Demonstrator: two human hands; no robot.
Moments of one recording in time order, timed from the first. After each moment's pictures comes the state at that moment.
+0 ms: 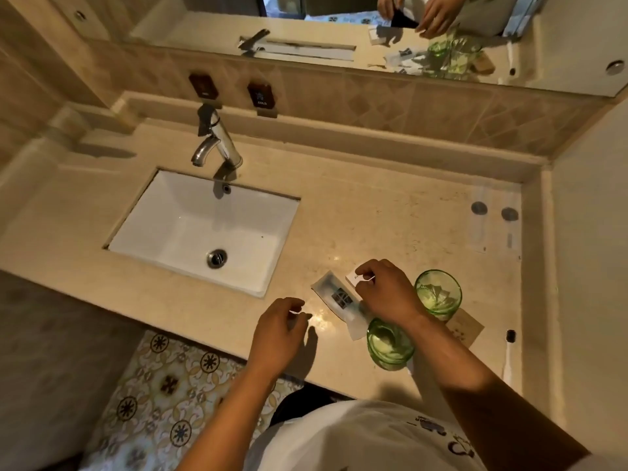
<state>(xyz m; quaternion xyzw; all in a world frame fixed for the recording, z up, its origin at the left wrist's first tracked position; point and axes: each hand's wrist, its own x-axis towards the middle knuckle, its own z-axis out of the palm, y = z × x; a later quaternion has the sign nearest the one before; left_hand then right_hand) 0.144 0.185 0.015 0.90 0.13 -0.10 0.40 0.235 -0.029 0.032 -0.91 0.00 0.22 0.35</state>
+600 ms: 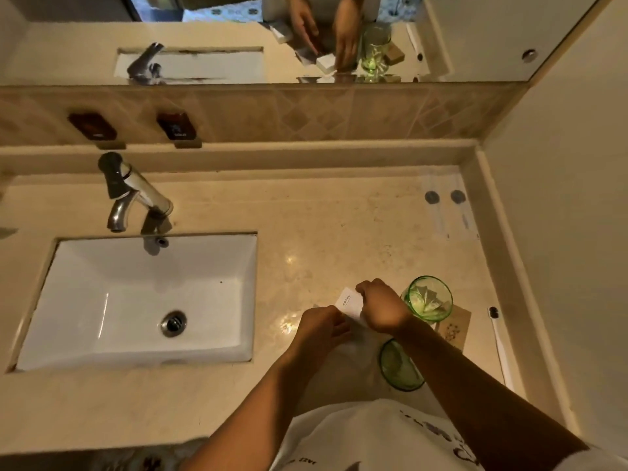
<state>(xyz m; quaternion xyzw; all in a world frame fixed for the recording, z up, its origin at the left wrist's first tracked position) 0.260 0.133 0.004 0.56 0.31 -0.40 0.66 0.271 -0.022 -0.018 -0.91 0.13 0.33 0.22</state>
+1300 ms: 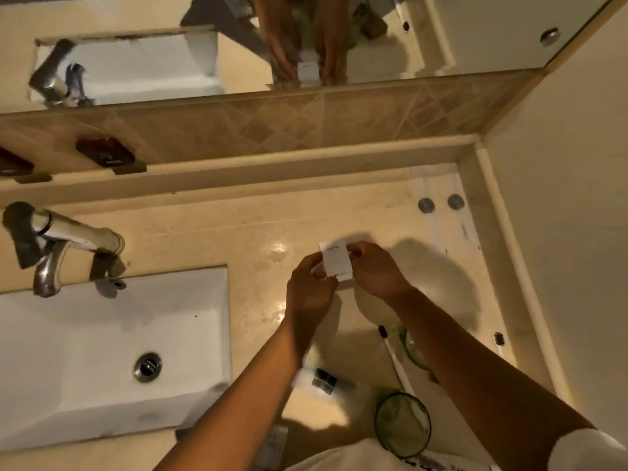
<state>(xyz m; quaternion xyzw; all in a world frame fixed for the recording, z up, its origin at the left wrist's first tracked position) 0.396 0.078 -0.012 0.79 0.13 -0.29 0.53 0.397 -0.063 -0.015 -0.84 0.26 0.21 0.42</state>
